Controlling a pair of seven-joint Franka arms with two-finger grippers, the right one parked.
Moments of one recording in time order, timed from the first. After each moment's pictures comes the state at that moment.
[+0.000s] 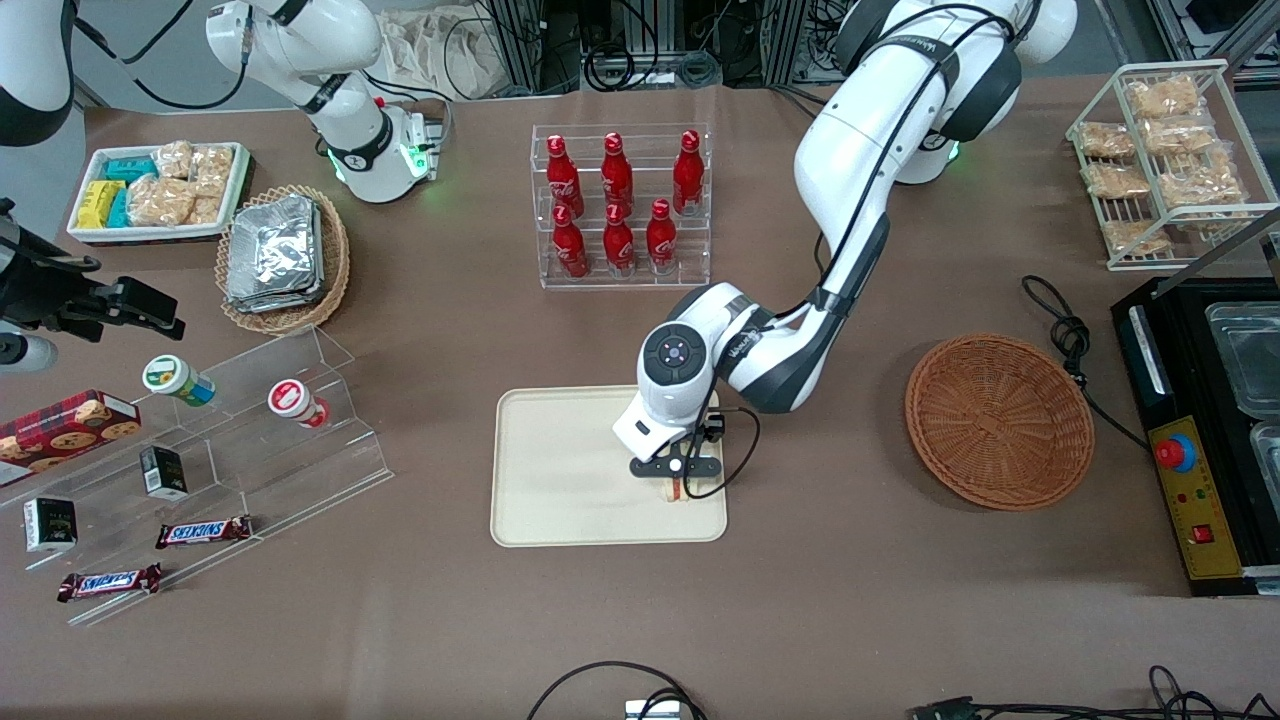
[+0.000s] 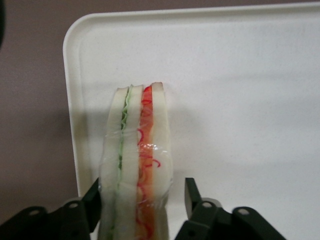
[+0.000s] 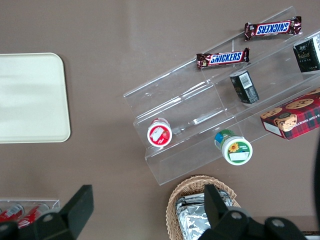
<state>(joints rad) -0.59 0.90 -0.15 -1.22 0.16 2.14 -0.76</state>
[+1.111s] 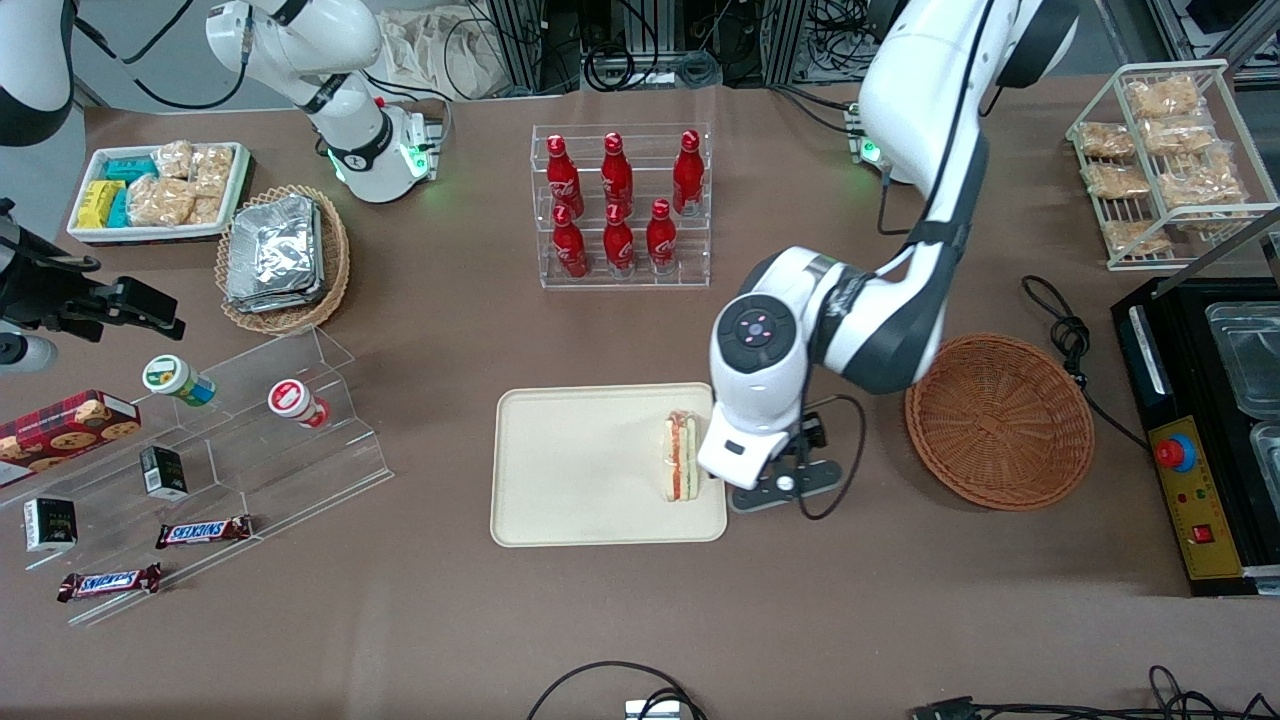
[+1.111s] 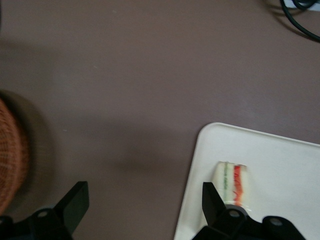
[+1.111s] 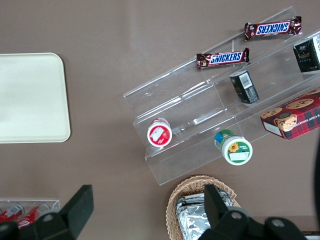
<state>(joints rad) -0.58 0.69 0.05 -1.17 0.18 1.87 -0.83</state>
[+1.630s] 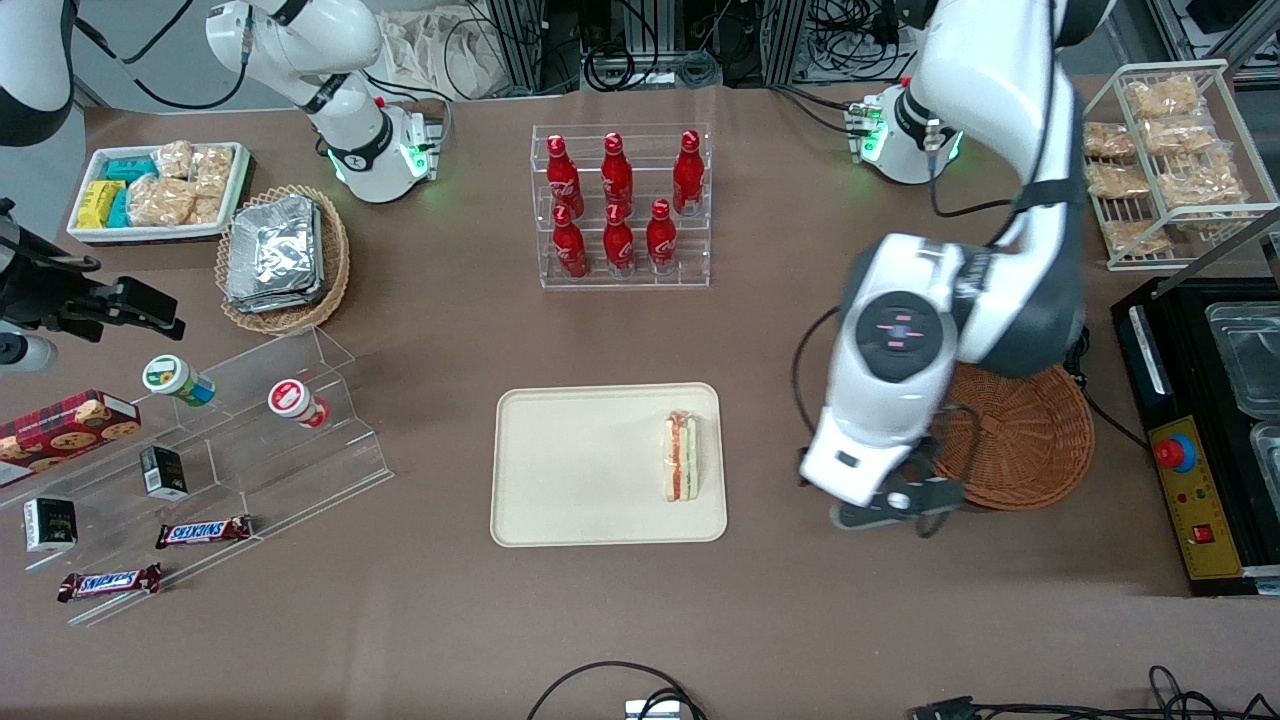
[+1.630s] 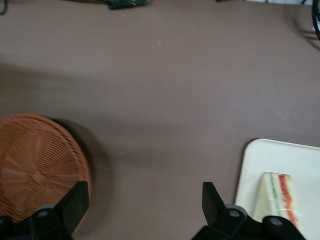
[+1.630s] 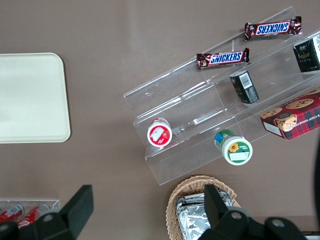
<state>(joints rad) -0.58 0.59 0.27 -1.22 0.02 1.84 -0.52</state>
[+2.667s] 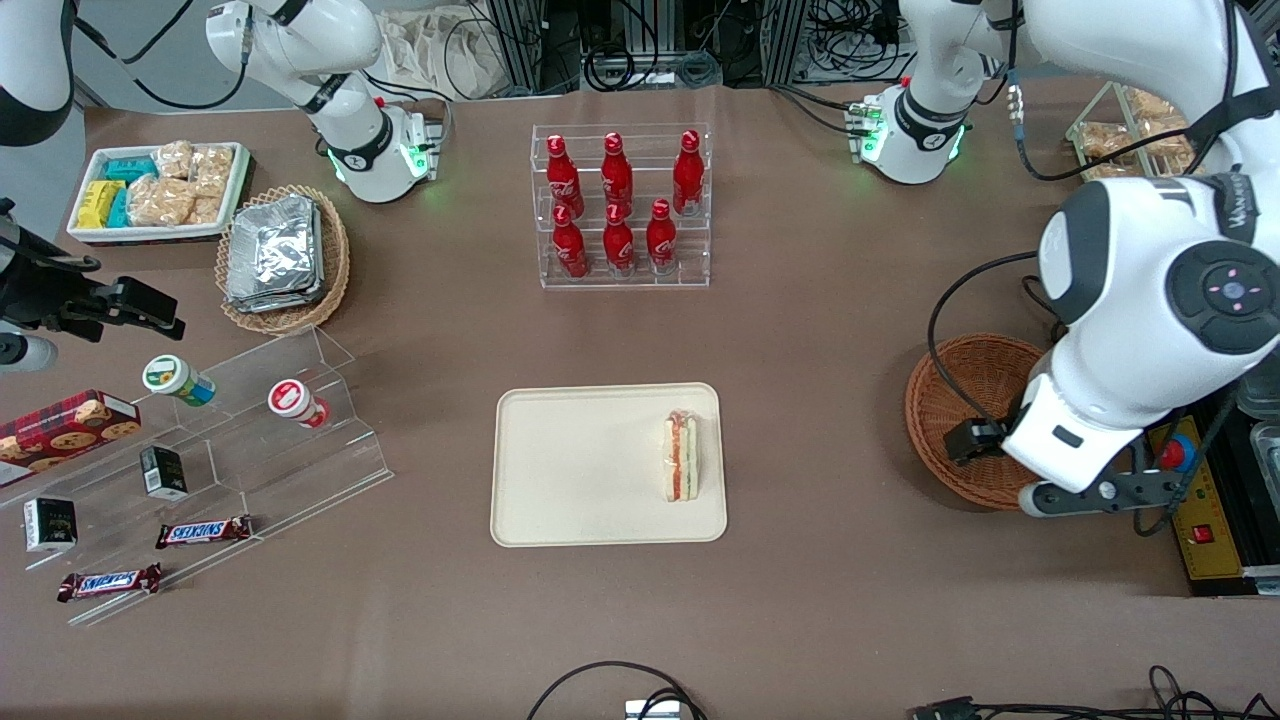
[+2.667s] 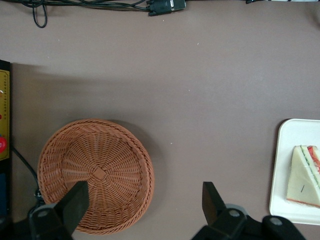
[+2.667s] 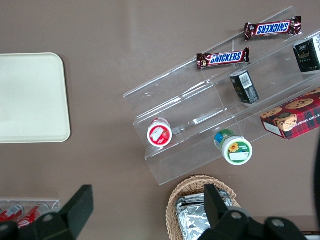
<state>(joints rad) -0.57 0.46 0.50 -1.27 -0.14 1.73 -0.17</state>
